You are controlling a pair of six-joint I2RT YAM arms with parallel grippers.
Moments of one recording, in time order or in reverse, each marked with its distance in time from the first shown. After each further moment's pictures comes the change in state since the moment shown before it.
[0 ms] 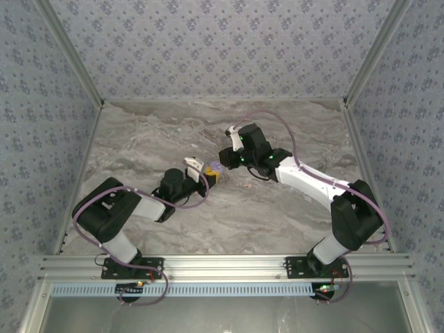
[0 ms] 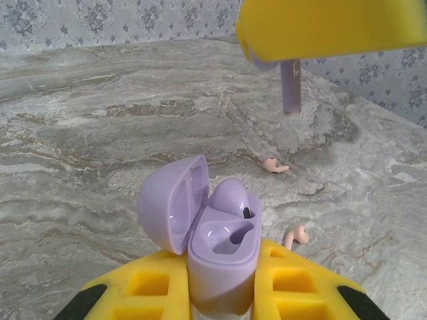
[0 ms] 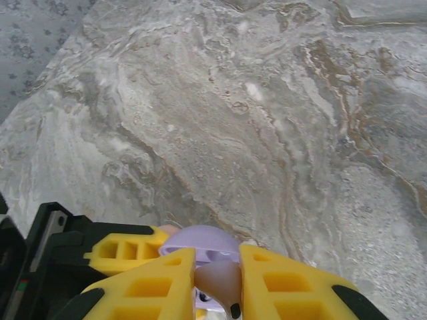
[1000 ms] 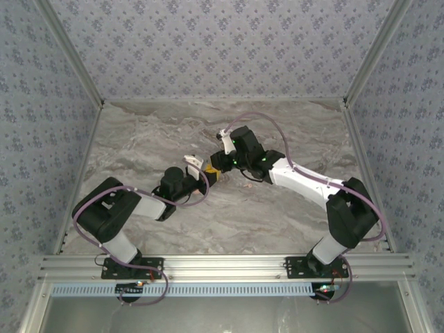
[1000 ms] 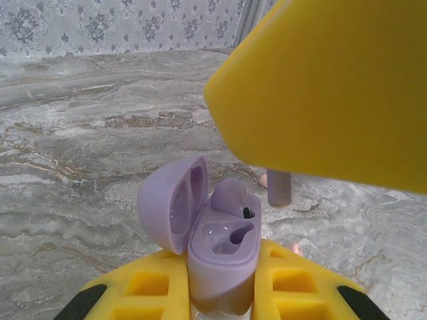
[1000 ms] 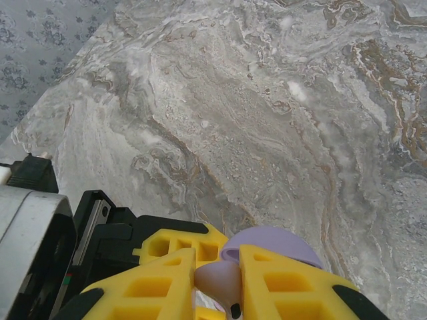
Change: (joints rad) left arm -0.001 0.000 0.018 0.007 0.000 -0.035; right arm 0.059 0.035 0.023 0.024 -0.011 0.000
